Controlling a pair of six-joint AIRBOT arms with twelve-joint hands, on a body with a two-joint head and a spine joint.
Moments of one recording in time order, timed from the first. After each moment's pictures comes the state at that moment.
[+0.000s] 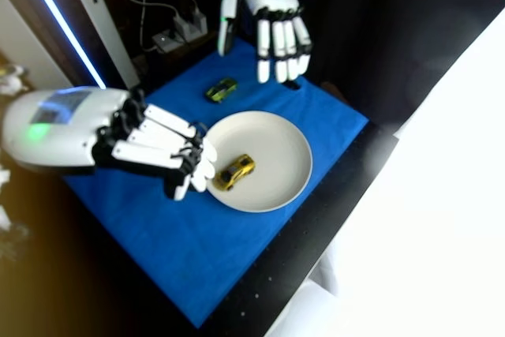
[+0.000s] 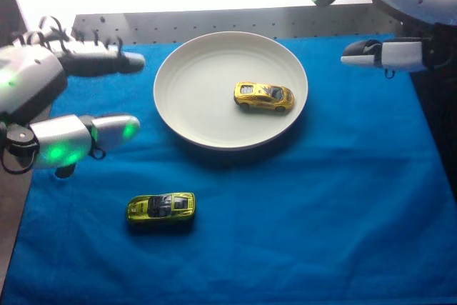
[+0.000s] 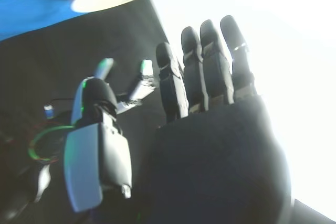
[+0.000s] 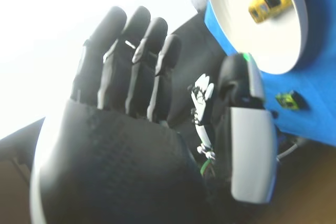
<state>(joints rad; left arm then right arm) 0.96 -0.81 0.87 -0.35 -0.99 1.19 -0.54 -1.00 1.14 -0.06 0.57 -1.20</state>
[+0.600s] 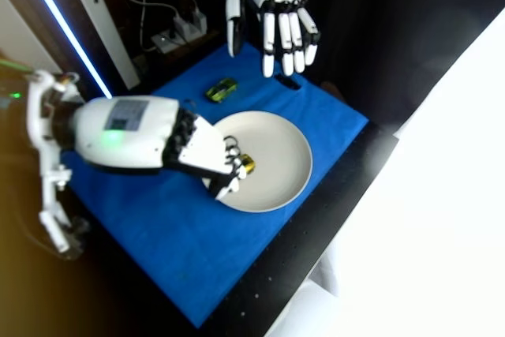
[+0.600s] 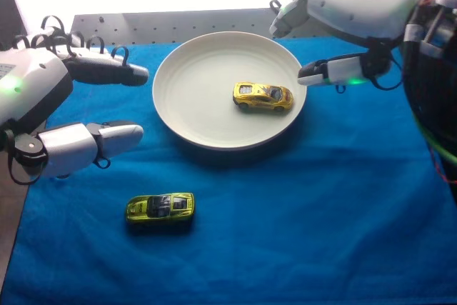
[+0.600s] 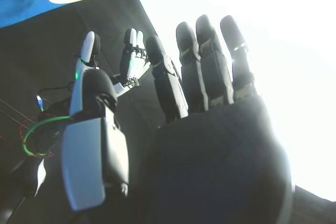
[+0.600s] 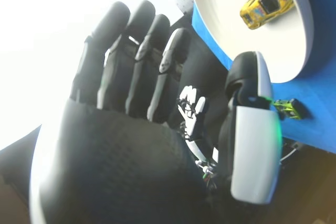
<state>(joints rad) 0.98 -0.83 0.85 -0.39 -1.02 1.24 -0.50 -1.14 1.22 -0.07 0.47 -1.20</state>
